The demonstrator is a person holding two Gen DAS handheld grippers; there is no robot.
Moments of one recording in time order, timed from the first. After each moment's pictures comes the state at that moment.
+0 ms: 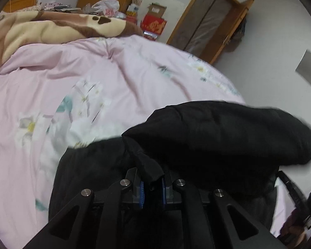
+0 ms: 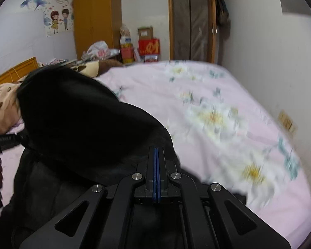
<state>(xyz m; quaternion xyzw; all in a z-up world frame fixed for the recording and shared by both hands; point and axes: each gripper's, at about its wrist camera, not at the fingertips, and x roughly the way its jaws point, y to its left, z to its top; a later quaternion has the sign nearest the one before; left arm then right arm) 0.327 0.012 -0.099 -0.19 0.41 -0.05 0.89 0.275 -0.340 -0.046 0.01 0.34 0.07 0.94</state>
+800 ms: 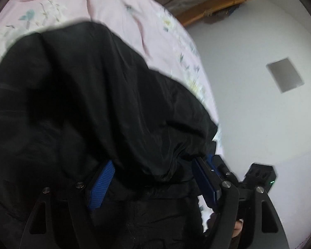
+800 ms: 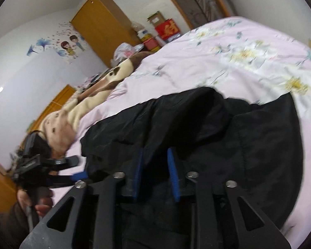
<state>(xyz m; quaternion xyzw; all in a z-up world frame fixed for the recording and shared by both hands) 0.272 -0.050 -0.115 -0.32 0.52 -0.22 0.76 0.213 -0.347 -0.079 0.23 0.38 0.22 0.87</state>
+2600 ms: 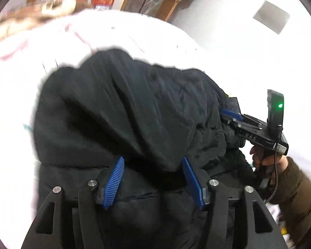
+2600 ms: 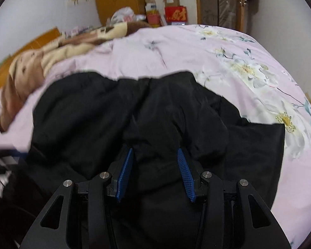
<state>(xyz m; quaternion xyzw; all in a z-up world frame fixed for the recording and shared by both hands) 0.171 -0.006 -0.082 -0.10 0.47 -0.21 0.85 0.216 -0.311 -0.092 -0.03 0.43 0.16 0.89</state>
